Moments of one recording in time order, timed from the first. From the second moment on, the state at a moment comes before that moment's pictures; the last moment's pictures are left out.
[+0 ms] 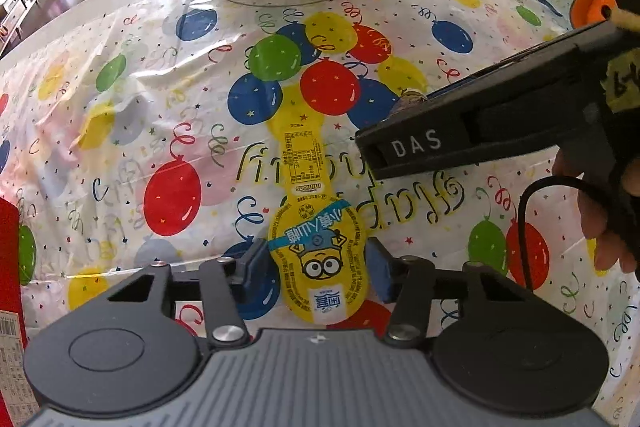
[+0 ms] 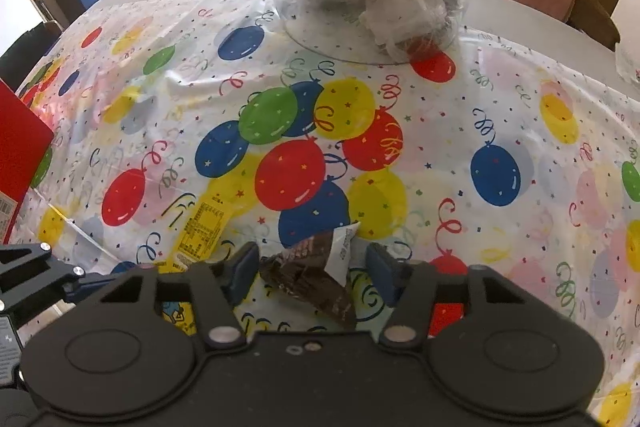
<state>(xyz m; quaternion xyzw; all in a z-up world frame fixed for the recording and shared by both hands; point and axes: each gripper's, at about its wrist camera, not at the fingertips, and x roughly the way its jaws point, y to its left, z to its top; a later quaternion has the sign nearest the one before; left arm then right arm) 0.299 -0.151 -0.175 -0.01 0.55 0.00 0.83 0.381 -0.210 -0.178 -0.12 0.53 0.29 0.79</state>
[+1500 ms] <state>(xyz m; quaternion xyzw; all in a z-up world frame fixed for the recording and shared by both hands) 0.190 -0.021 -0.058 -0.07 0.50 0.00 0.86 0.240 -0.182 -0.046 -0.07 0.46 0.32 0.83</state>
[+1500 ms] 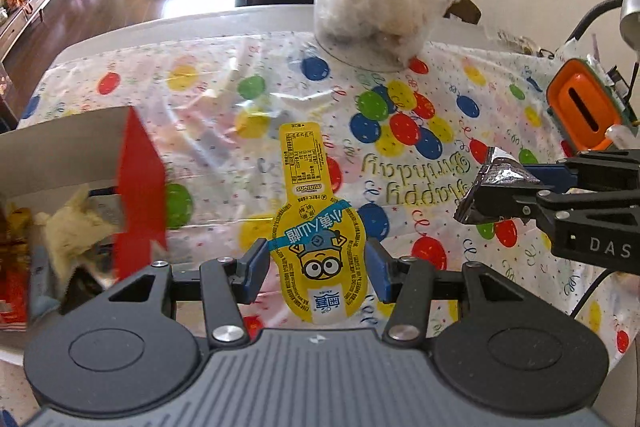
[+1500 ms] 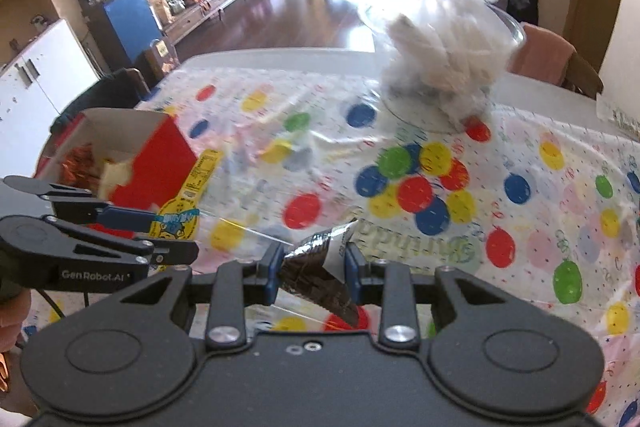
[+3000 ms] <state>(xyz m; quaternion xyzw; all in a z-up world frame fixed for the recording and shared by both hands) 0.147 0.230 -0.075 -0.03 0.53 0.06 0.85 0.169 0.103 -0.074 -0.16 0.47 0.41 0.77</state>
